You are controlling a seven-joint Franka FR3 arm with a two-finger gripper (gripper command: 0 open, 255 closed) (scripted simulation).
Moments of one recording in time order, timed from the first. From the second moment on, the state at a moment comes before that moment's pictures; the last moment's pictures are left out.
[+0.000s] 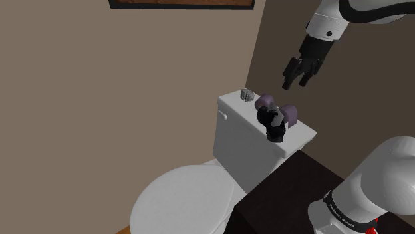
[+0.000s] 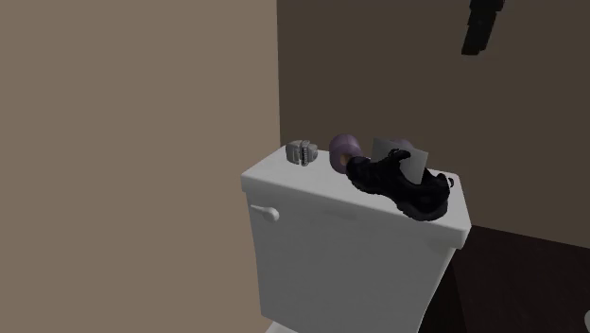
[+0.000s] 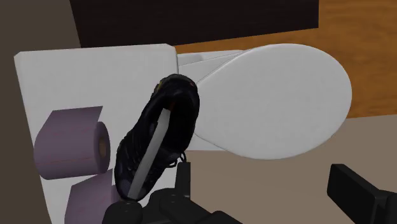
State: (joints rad) arm -0.02 -0.77 -0.07 -2.43 0.02 1.71 0.07
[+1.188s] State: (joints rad) arm -0.05 -0.15 -0.21 -2.15 0.00 1.98 -0.10
